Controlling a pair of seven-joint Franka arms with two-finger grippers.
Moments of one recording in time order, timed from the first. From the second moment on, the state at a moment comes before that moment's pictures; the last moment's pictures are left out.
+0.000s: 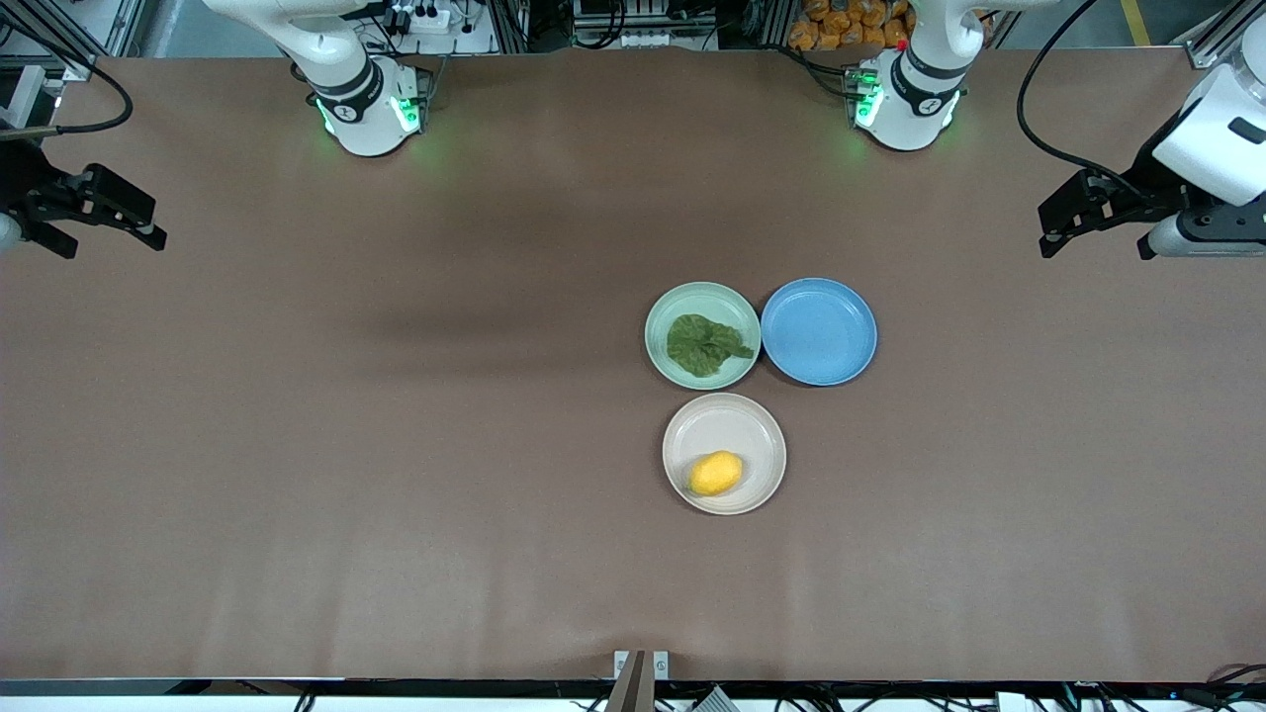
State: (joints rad) left arm -0.09 0.00 -0.08 -1.49 0.03 1.55 -0.13; right arm 0.06 -0.06 -0.07 -1.58 0.05 1.56 -0.06
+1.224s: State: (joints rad) left arm -0.10 0.16 -0.08 -1.49 0.03 1.64 -0.13; right arm 0.06 -0.06 -0.07 -1.58 0.05 1.56 -0.06
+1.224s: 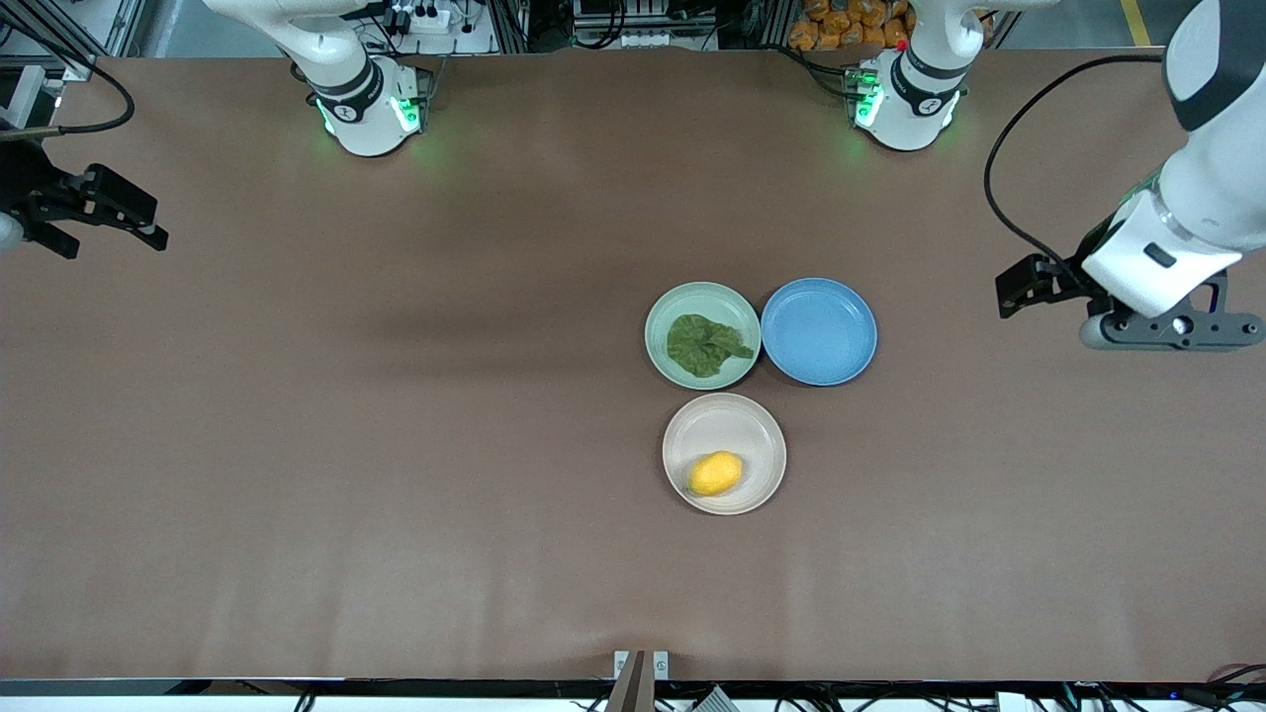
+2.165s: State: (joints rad) left arm -0.14 0.46 -0.08 -1.49 -0.11 1.88 -0.29; right arm 0.06 -0.06 -0.07 -1.58 0.05 1.56 -0.06
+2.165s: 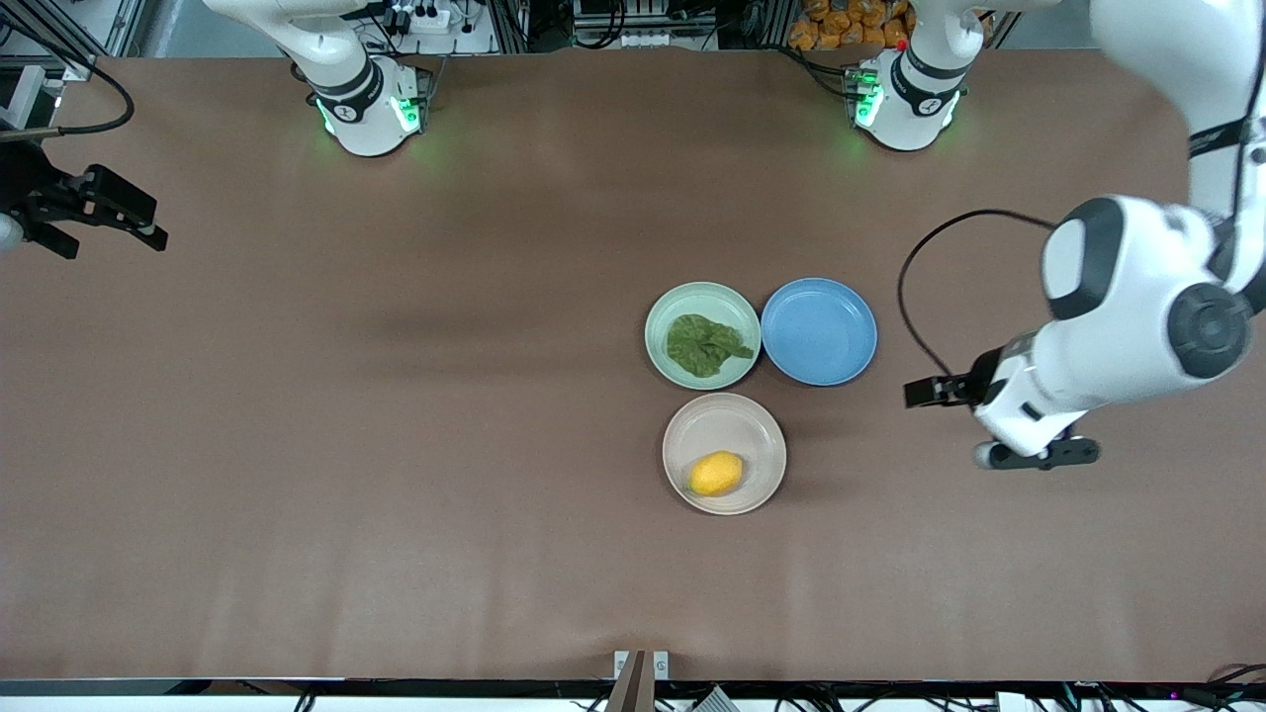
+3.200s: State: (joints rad) left arm -0.37 0.66 -0.09 -1.48 -0.12 2.31 -0.61; right arm 0.10 -0.02 -0.06 -1.59 0.05 1.56 -0.06
